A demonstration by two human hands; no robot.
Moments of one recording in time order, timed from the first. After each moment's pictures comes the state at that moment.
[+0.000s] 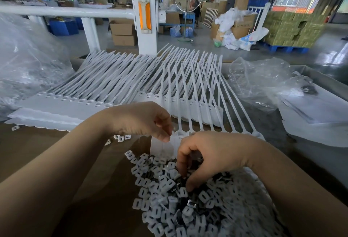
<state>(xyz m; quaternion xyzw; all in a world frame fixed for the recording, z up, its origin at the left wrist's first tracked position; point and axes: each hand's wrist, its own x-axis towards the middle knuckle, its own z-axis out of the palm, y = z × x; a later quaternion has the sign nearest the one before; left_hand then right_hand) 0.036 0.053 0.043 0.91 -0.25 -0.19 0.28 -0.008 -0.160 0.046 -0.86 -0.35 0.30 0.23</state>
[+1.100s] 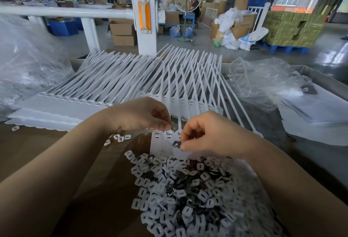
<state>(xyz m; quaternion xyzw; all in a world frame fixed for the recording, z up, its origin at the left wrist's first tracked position) 0.039 0.058 0.043 0.91 -0.21 -0.16 0.33 0.001 -0.165 0.038 -0.88 -0.28 0.15 0.37</state>
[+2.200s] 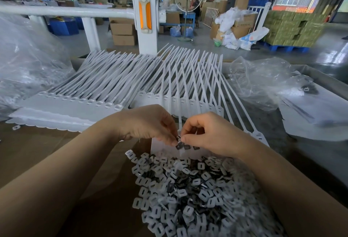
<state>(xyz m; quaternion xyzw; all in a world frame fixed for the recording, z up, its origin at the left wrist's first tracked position) 0.029 0.041 0.038 0.90 -0.22 -0.21 0.30 0.009 -0.163 0.022 -0.89 -0.24 0.09 0.37</state>
